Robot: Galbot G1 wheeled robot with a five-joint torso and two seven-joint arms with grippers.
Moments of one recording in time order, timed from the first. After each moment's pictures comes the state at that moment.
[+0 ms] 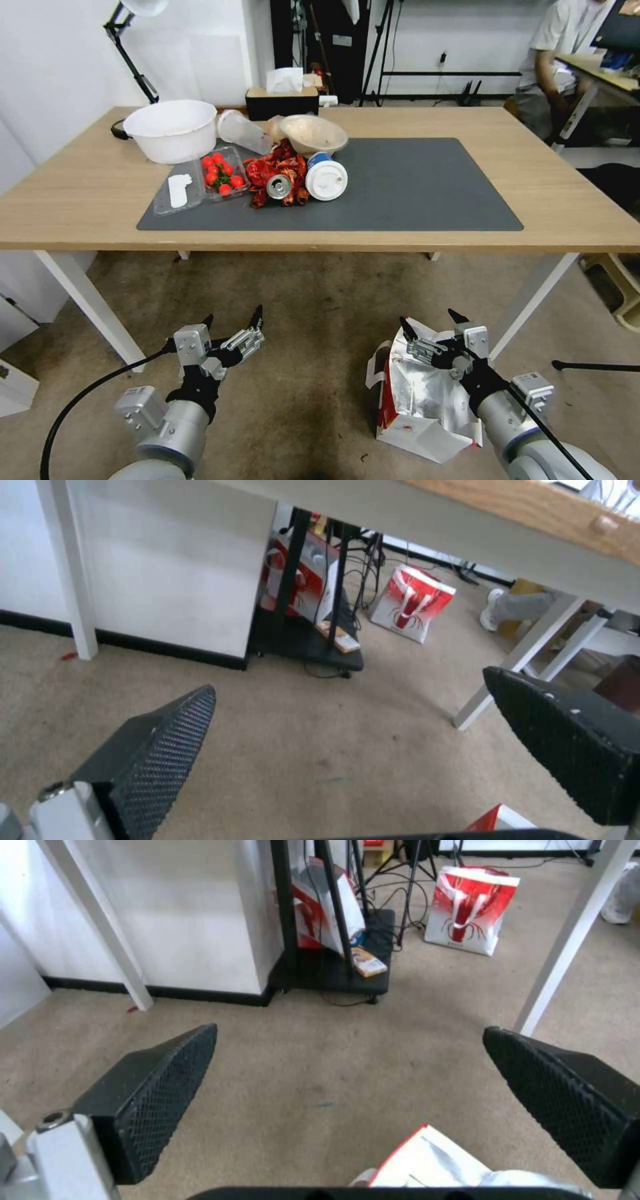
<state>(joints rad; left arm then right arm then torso) 1.84 -1.56 -0.52 -2.44 -0.38 0.34 -0.01 -1.75 1.42 0.65 2.33 0.18 -0.36 -0.22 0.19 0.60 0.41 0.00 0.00</state>
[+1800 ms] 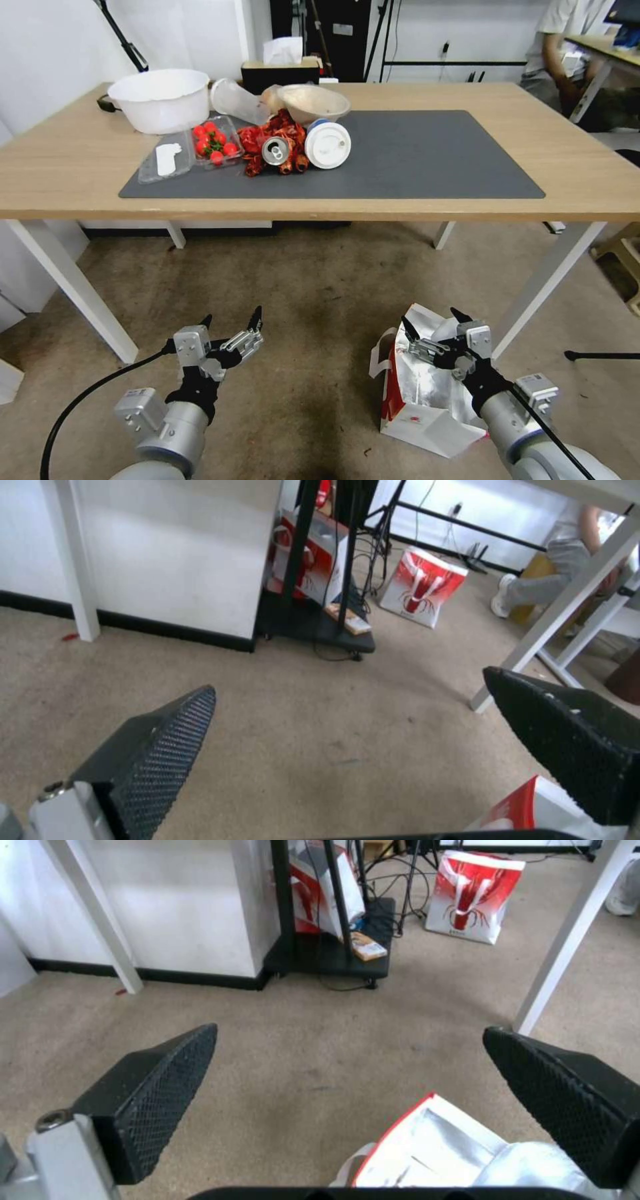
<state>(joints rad) 1.85 -1.56 -0.52 -2.43 -0.35 0.33 0.00 -1.76 1.42 0.65 2.35 0.16 -0.35 -0.23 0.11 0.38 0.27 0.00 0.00</state>
